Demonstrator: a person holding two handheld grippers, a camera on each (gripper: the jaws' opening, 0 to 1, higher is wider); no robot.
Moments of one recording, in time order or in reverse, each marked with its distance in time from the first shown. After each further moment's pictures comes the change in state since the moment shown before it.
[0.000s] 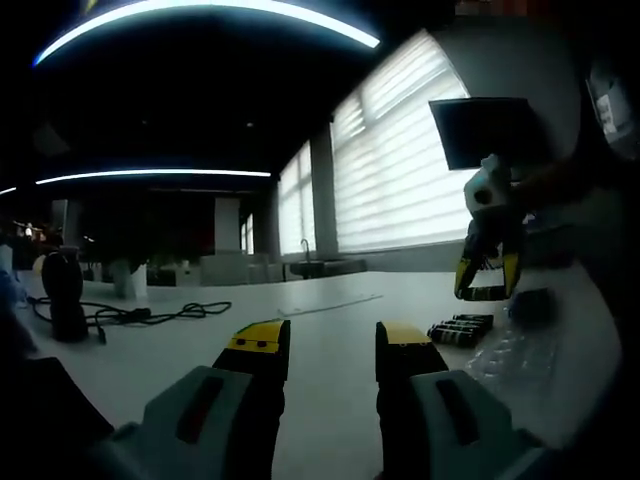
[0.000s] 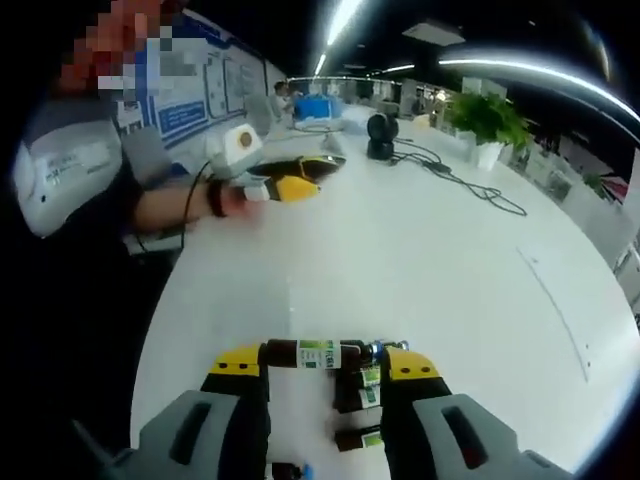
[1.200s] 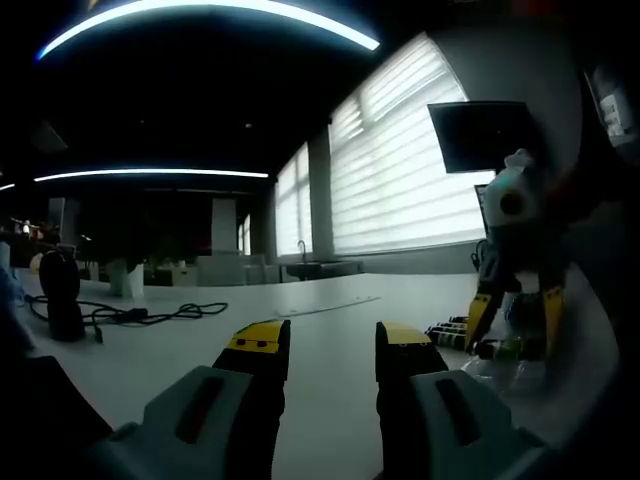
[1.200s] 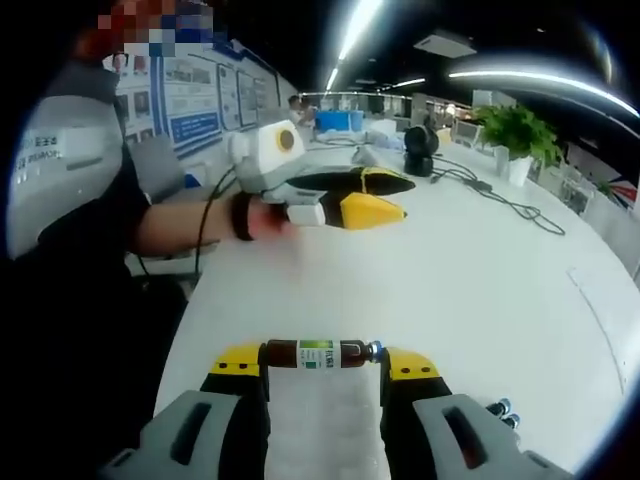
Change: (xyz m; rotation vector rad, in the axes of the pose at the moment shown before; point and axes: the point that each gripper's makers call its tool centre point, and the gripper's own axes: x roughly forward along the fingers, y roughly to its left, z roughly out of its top) left arm 0.000 -0.002 0.001 -0.006 -0.006 -0.014; right arm 0.067 0.064 0.033 -0.001 -0.065 0.054
